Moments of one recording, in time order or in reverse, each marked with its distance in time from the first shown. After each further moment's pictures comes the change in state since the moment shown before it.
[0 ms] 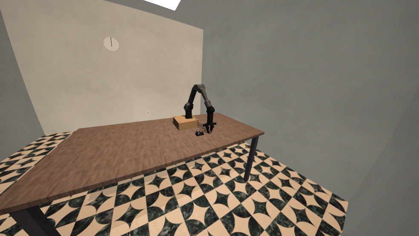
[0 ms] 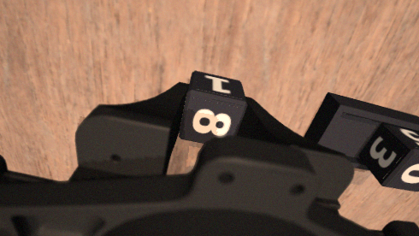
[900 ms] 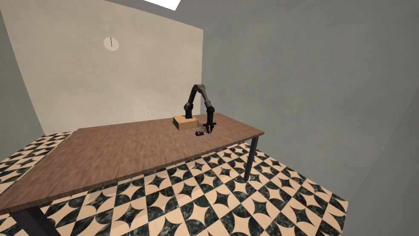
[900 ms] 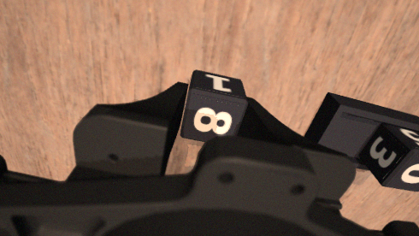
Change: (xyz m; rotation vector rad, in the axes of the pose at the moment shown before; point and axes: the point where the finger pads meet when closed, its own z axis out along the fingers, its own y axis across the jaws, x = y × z) arm 0.000 0.000 0.000 0.000 0.000 0.000
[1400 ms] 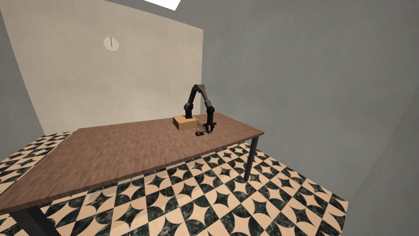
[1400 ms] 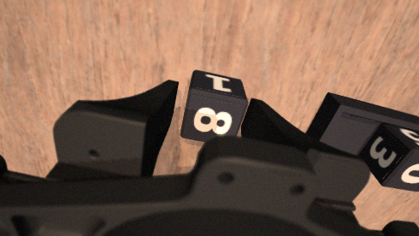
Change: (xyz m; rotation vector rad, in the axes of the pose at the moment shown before) arm 0.000 0.000 0.000 0.000 0.000 0.000
